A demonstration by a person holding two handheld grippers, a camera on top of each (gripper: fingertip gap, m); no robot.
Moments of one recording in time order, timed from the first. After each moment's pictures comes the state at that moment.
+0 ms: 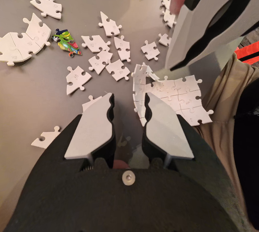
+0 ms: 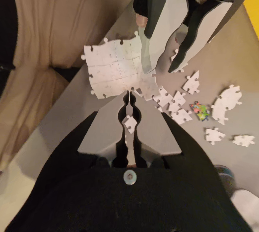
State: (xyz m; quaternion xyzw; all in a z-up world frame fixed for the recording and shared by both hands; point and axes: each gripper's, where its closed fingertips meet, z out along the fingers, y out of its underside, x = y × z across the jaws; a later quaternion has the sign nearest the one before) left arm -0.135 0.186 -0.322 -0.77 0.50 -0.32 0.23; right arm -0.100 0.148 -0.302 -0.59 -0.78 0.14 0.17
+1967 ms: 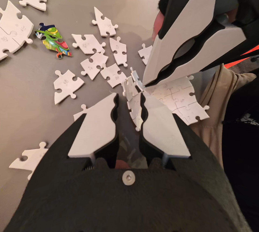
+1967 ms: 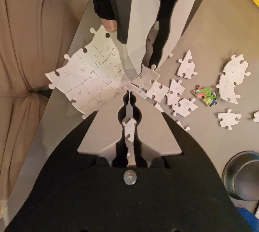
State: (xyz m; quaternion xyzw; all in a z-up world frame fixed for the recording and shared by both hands) left arm -0.120 0.185 -0.330 -0.78 0.49 -0.35 0.18; right arm -0.105 0.169 -0.329 -0.68 -0.69 0.15 0.21
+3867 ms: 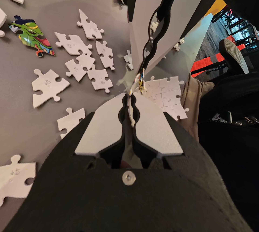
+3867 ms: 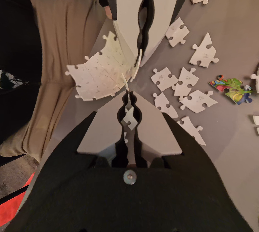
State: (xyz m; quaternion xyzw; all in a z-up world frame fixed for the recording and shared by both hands) left arm -0.113 0.173 -0.321 -0.76 0.45 -0.45 0.15; right arm -0.086 0.166 -0.321 -0.67 -0.67 0.32 0.09
